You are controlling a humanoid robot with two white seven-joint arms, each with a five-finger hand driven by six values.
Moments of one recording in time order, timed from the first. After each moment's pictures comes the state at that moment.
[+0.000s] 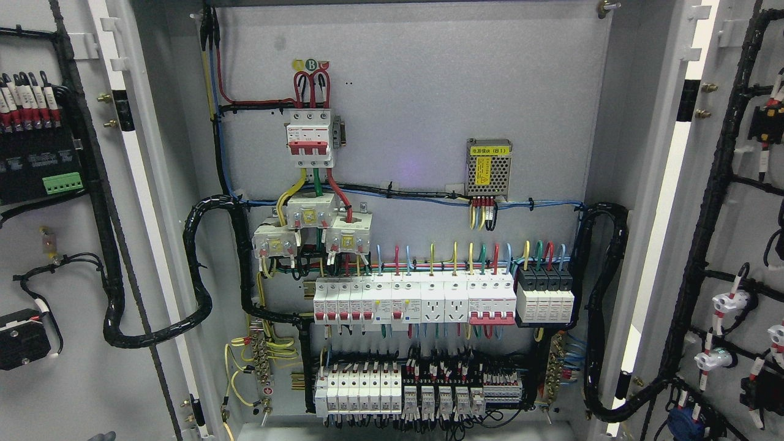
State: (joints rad) left arm 0.28 0.53 0.13 -1.77 0.71 -0.36 -0.25; right arm 0.29 -0.63 -0.05 -1.78 -0.90 -0.79 0.59
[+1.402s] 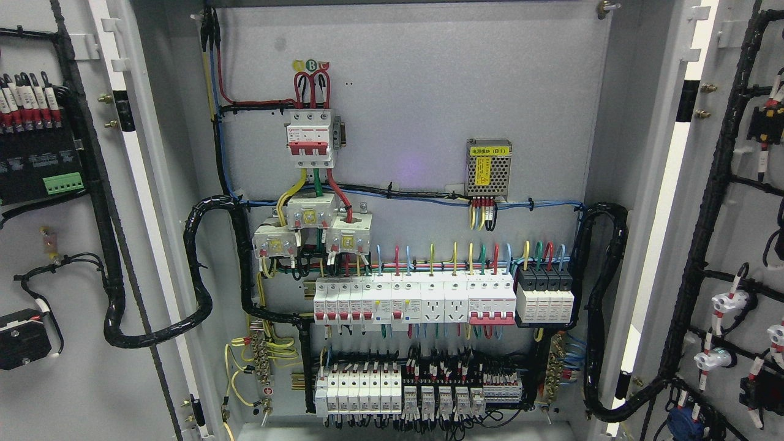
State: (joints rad) left arm 0.58 0.49 -0.06 -1.78 0.56 -0.36 -0.25; right arm 0.55 -0.57 0.23 -1.71 -0.74 -0.78 0.46
